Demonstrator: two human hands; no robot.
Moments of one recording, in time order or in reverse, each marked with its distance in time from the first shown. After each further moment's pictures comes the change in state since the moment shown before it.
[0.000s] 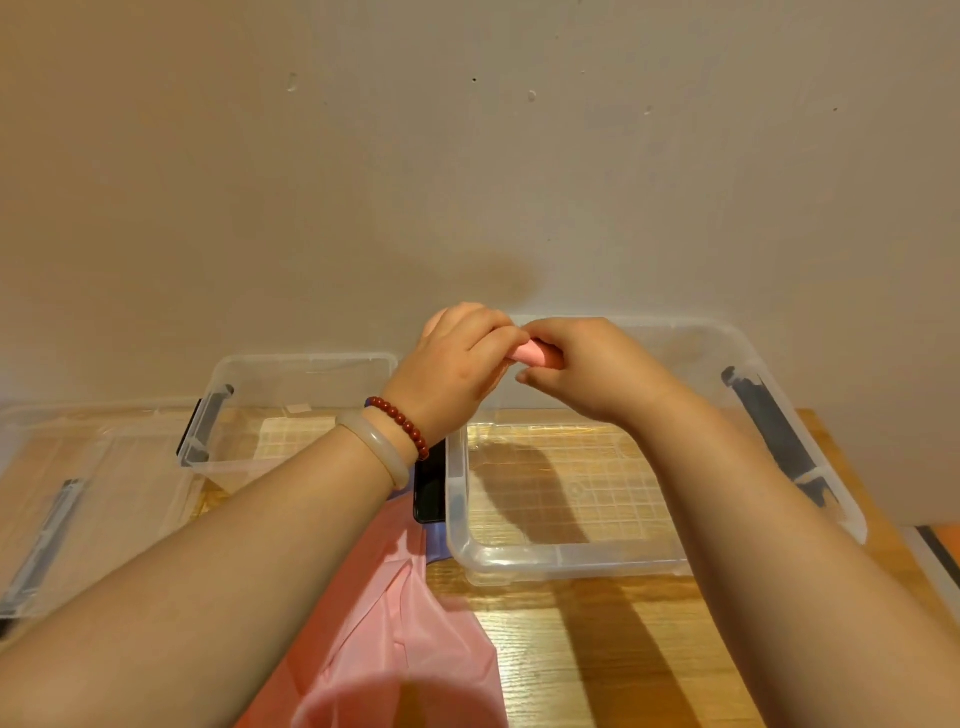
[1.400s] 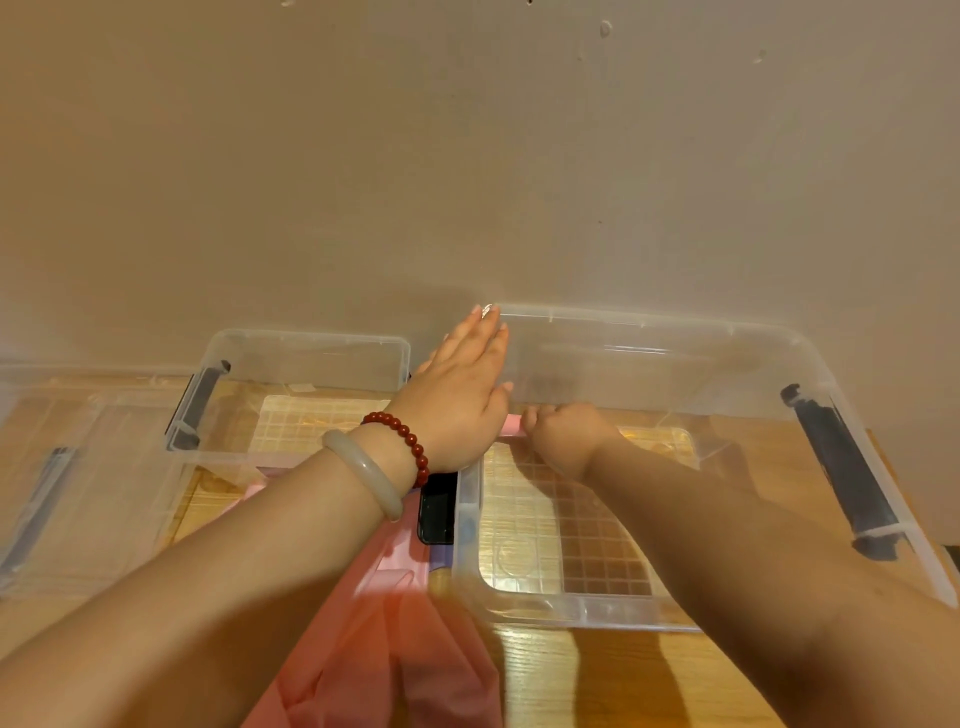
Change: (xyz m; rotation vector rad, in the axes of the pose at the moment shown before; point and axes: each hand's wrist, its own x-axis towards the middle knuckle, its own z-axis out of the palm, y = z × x) left_hand -0.012 -0.010 0.007 -0.124 -0.639 -0.572; right_hand 0.056 0.074 0.137 -0.813 -0.354 -0.252
